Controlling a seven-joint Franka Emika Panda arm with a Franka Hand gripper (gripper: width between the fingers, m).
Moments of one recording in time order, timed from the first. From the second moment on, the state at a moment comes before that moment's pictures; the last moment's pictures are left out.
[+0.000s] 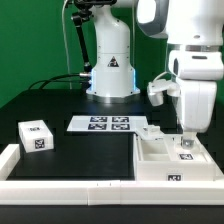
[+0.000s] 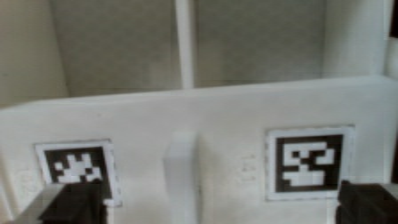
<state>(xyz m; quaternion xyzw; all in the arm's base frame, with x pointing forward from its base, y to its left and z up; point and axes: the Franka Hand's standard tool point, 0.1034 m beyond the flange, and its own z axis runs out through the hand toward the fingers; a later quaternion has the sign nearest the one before) 0.560 0.115 0.072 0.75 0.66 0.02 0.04</state>
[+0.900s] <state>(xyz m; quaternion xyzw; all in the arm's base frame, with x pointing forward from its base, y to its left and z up) 0.443 0.107 0.083 0.73 0.68 0.00 0.03</state>
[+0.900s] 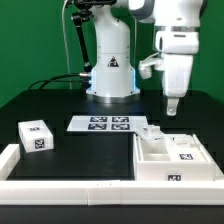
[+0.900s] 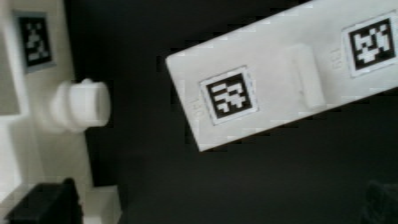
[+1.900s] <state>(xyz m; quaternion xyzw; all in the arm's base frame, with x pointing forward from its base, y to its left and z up) 0.436 0.087 0.069 0.62 0.78 0.06 0.04</state>
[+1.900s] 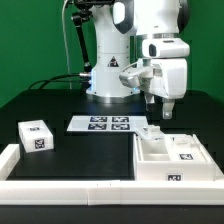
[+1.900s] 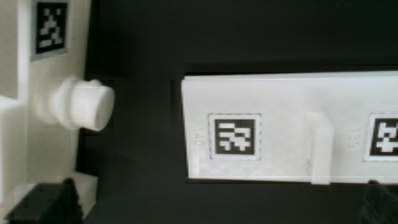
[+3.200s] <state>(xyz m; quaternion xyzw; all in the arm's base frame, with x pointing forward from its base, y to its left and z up) 0.408 0.088 0.021 0.63 0.77 0.05 0.01</state>
